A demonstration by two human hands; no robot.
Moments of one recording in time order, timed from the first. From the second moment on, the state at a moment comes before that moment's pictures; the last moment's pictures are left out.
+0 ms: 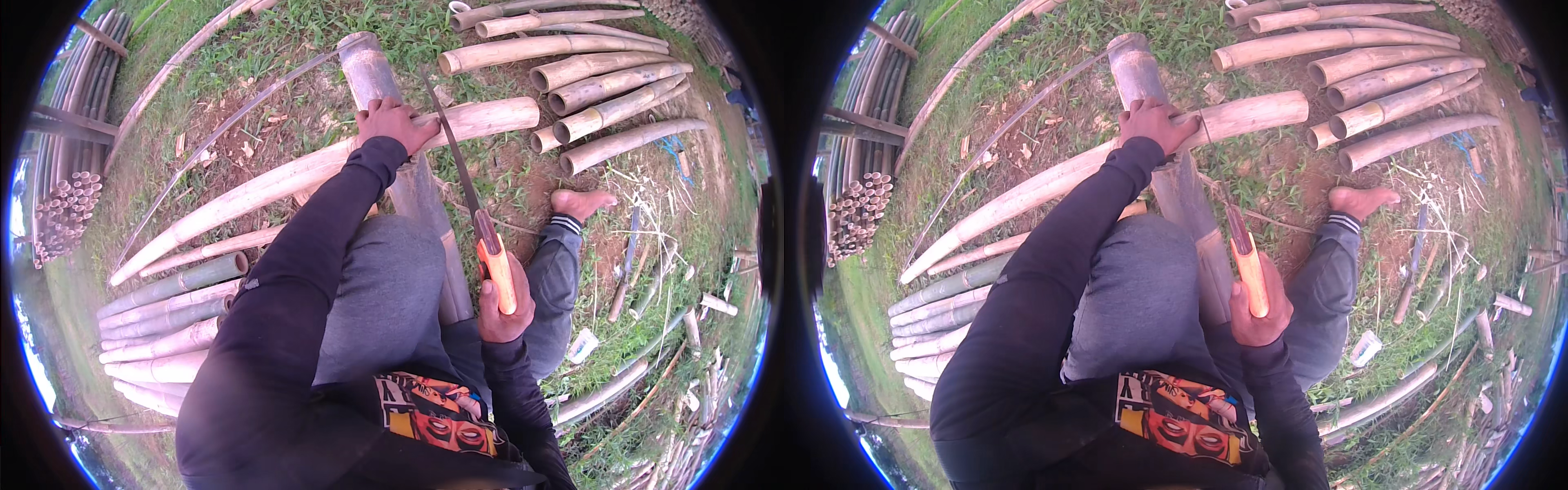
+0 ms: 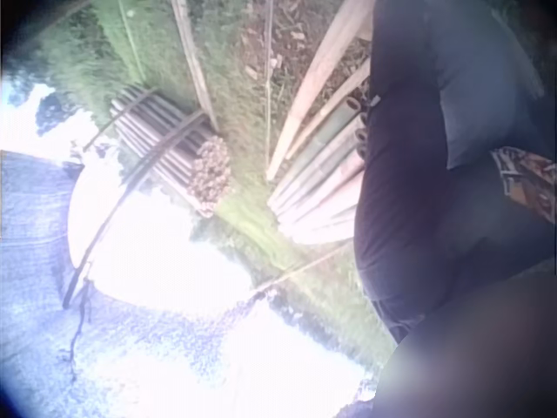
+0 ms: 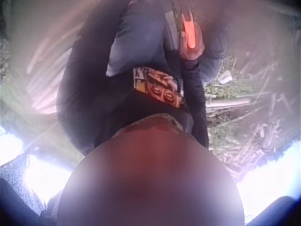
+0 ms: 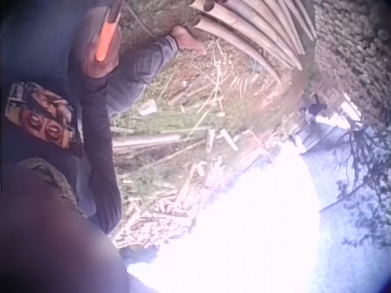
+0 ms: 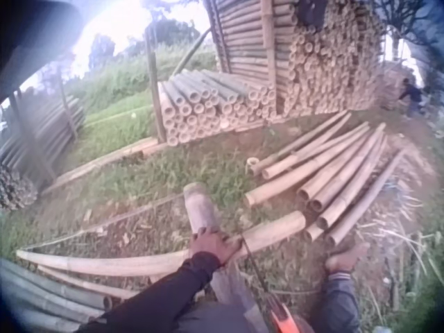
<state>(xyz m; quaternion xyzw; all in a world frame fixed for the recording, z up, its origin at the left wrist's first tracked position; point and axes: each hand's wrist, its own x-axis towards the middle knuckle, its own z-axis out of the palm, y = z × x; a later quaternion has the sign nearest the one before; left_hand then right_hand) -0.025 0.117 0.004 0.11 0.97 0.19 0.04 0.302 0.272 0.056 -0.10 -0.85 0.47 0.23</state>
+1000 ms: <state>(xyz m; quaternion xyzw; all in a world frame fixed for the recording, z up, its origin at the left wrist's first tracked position) -0.033 0.098 -0.006 0.13 0.92 0.35 0.04 0.181 0.261 0.029 -0.09 -0.77 0.59 0.22</state>
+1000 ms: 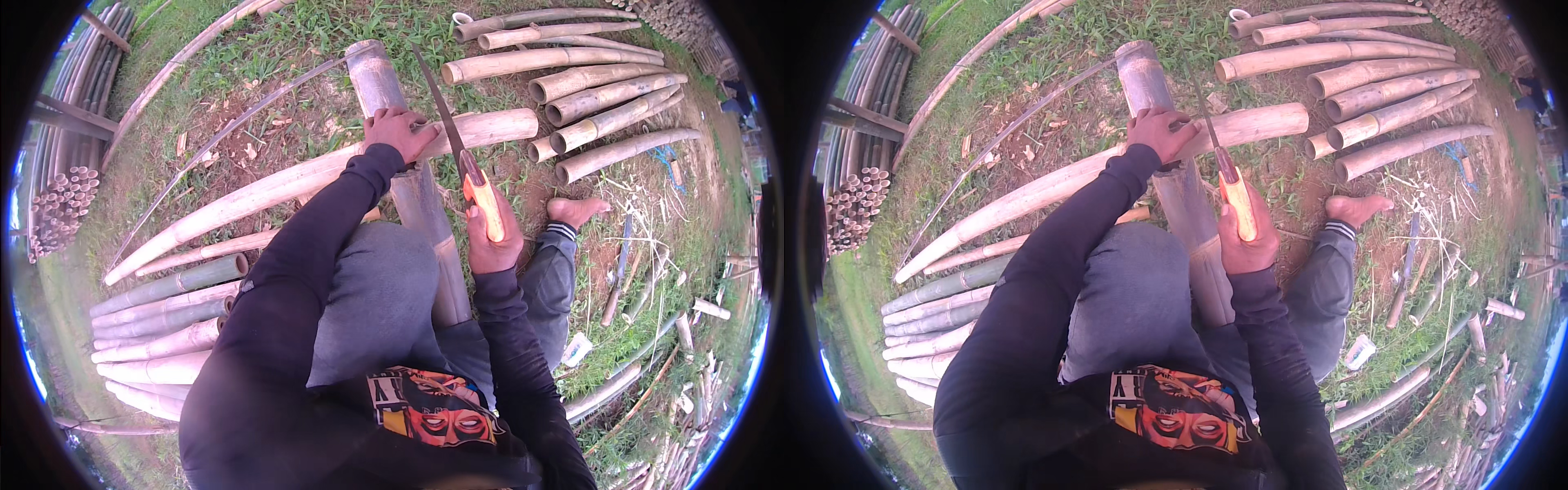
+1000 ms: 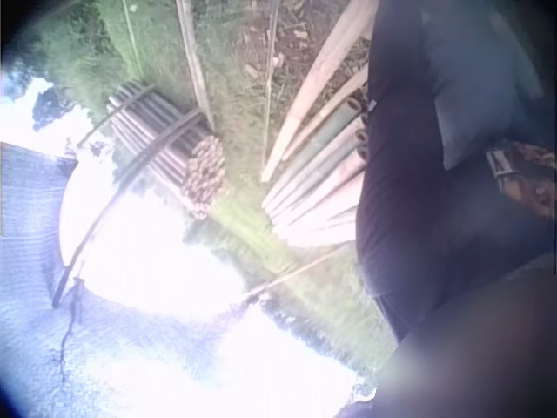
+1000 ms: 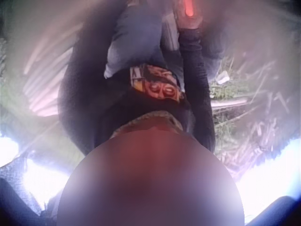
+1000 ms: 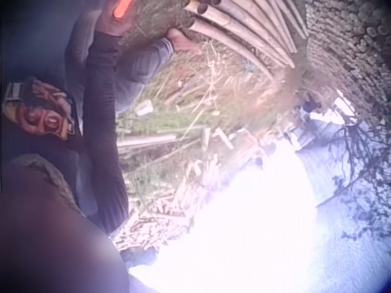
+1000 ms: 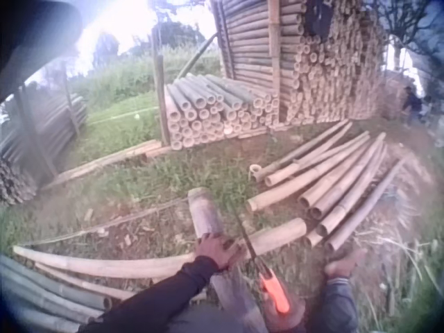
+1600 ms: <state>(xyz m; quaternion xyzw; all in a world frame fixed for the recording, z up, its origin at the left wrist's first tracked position) 0.005 -0.045 -0.002 0.15 0.98 0.08 0.14 0.266 0.251 0.060 -0.11 -0.80 0.55 0.22</state>
